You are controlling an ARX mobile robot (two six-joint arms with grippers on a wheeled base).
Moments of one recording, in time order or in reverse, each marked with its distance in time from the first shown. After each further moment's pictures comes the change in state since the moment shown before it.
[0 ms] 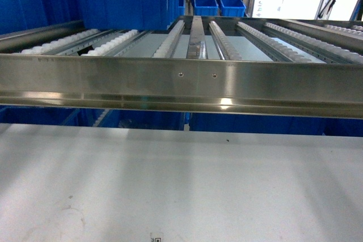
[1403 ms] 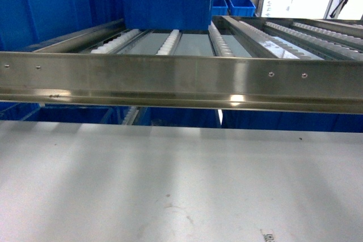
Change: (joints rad) left arm -0.143 -0.390 -0.051 -0.204 -0.146 0.052; right arm 0.000 0.000 0.000 0.002 0.002 0.000
